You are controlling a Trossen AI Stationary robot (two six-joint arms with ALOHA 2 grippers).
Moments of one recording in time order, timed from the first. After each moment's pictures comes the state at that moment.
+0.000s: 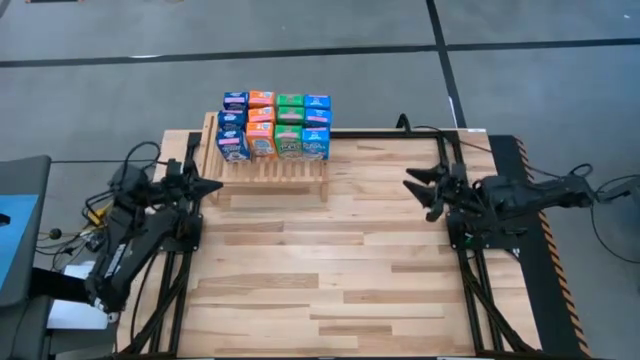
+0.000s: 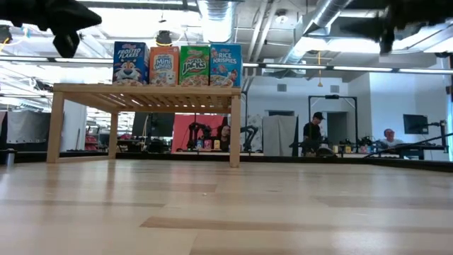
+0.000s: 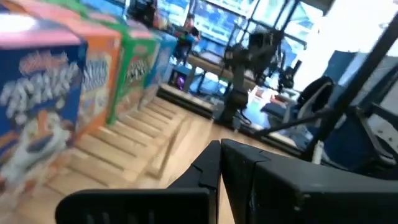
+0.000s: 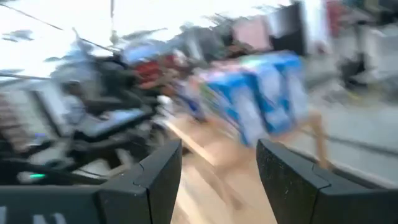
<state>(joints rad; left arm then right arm) 1.06 0.00 0.43 -0.35 0.84 -0.44 0.19 0.42 0.40 0.16 0.58 0.26</state>
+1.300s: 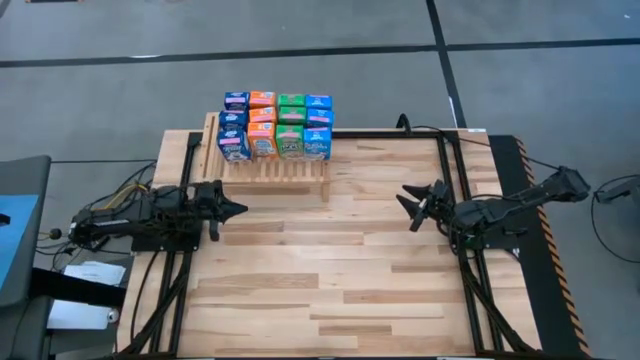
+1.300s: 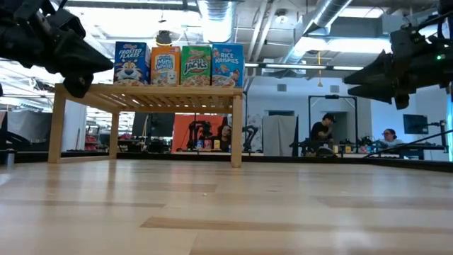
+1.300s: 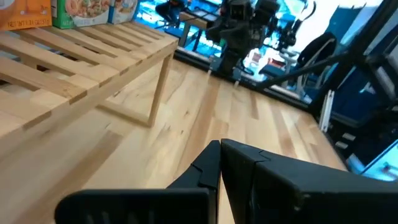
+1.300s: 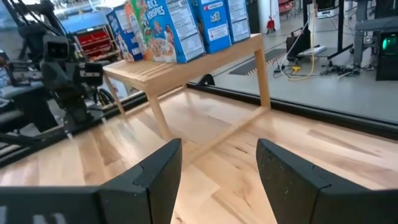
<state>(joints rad) 0.09 0.01 0.13 -0.18 -0.06 -0.36 0.27 0.39 0.01 0.29 0.86 0.37</state>
